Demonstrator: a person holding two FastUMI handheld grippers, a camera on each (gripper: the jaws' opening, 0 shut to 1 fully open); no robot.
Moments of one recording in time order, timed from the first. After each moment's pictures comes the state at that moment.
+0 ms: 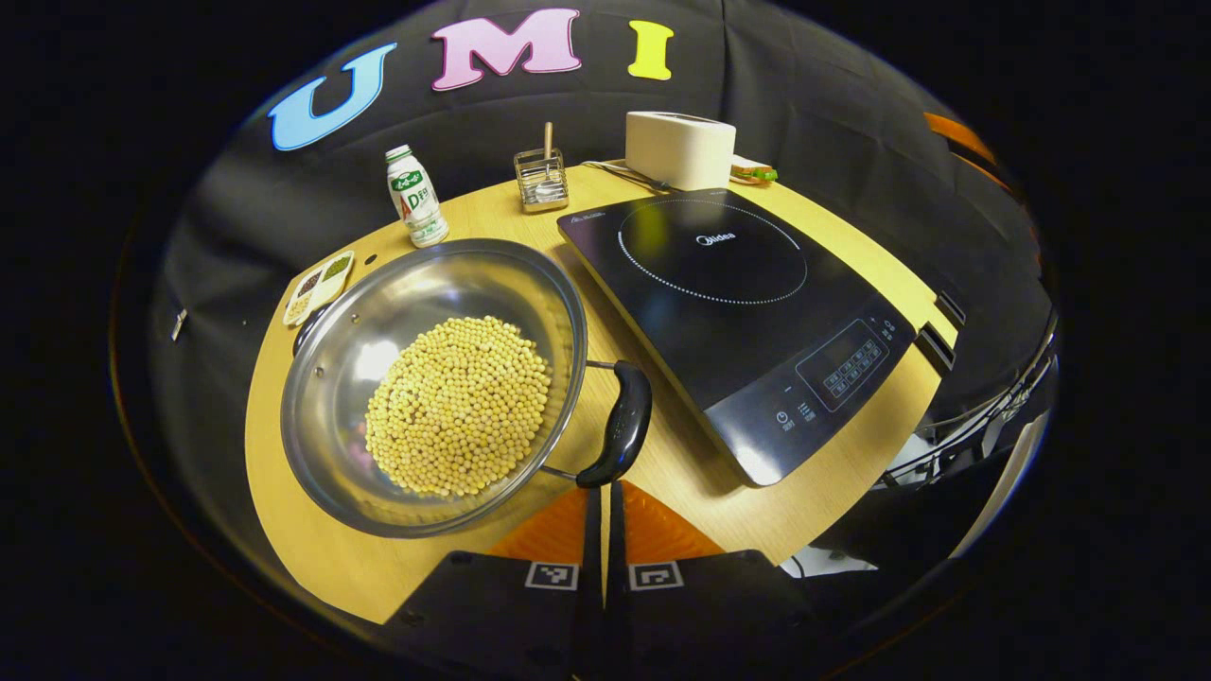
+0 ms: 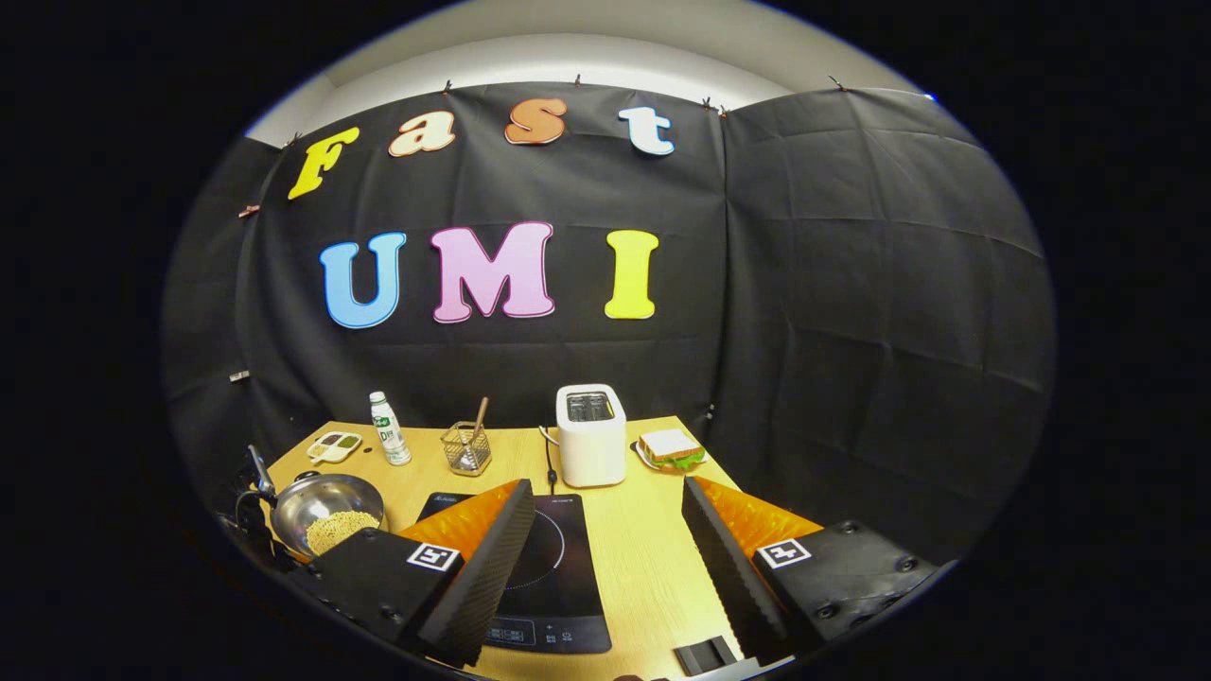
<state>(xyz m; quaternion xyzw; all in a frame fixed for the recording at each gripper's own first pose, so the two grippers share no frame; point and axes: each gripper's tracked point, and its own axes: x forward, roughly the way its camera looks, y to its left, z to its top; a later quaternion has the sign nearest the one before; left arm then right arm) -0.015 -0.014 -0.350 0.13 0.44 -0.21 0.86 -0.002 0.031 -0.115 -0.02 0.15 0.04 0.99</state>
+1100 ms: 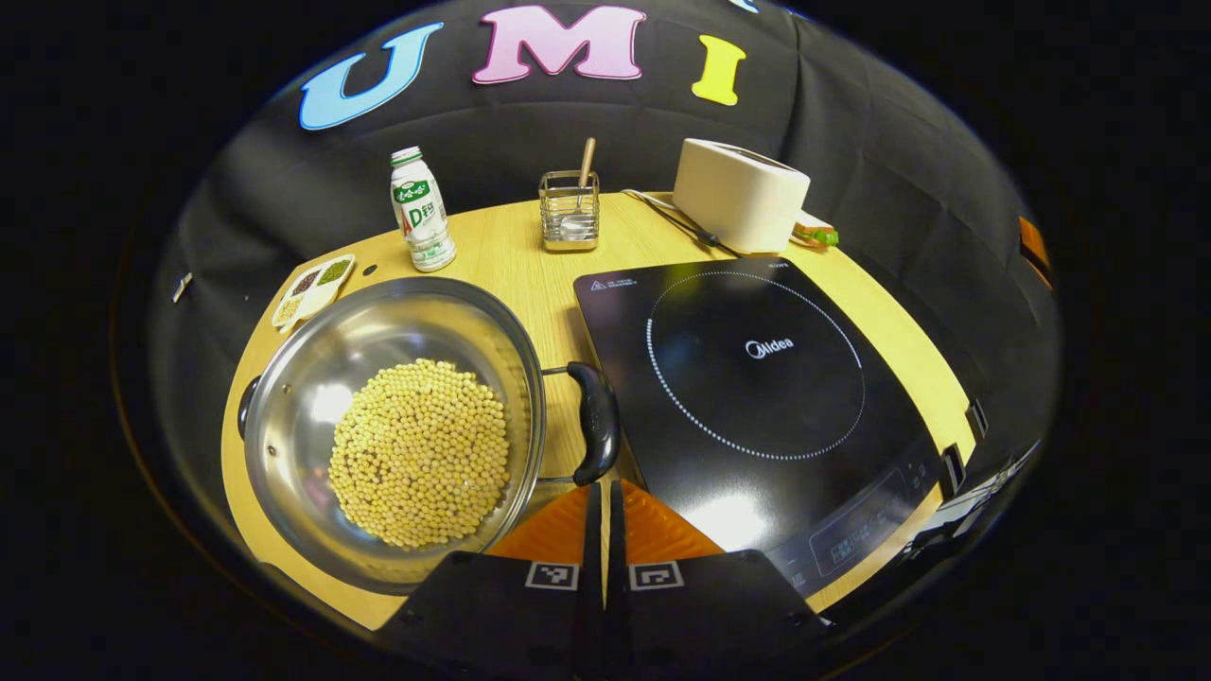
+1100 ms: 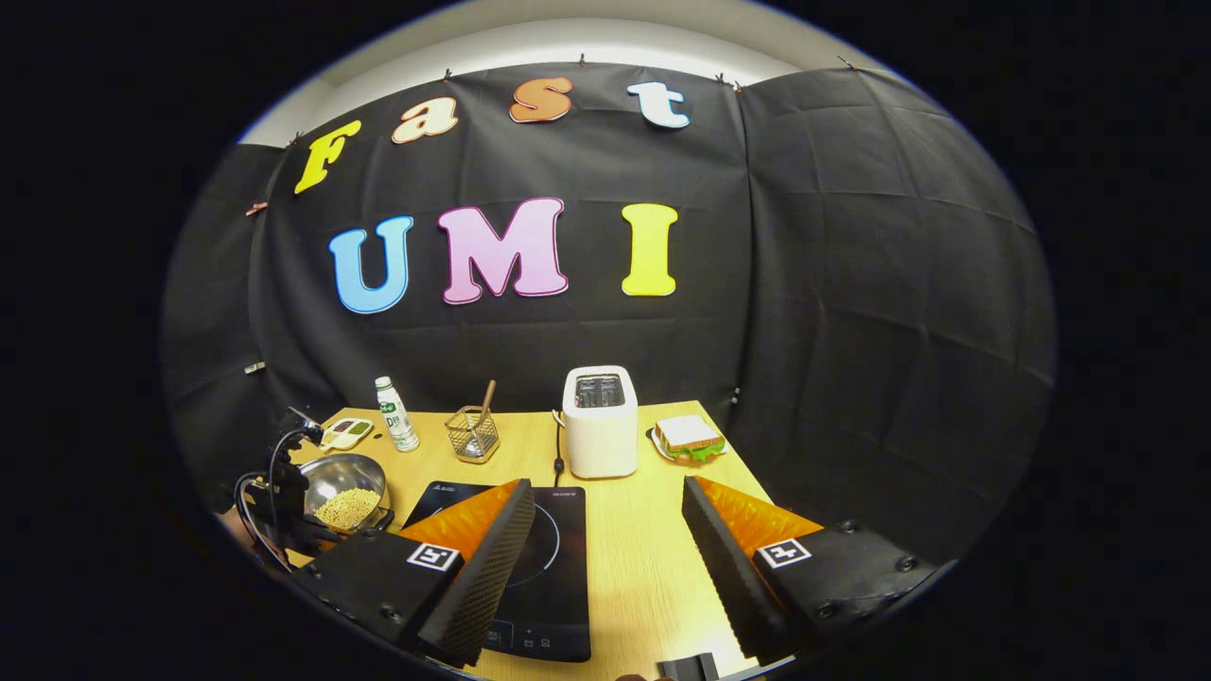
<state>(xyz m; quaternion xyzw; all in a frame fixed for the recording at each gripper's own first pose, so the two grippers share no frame) 0.089 -0.067 -0.348 0.05 0.42 -0.16 0.89 0.038 0.014 -0.136 0.00 0.19 0.08 0.98</state>
